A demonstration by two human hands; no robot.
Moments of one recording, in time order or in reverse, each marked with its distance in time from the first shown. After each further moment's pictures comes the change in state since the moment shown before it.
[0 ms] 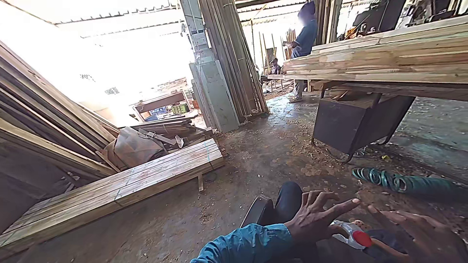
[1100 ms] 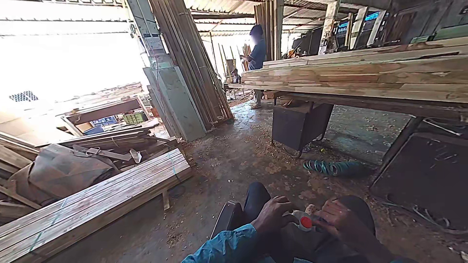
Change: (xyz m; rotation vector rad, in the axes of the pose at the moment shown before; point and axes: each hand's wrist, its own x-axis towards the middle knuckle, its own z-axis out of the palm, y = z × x) left_hand -0.006 -0.029 0.025 -0.337 -0.261 -0.048; right_hand -0.015 0.009 0.023 0.091 -0.098 -0.043
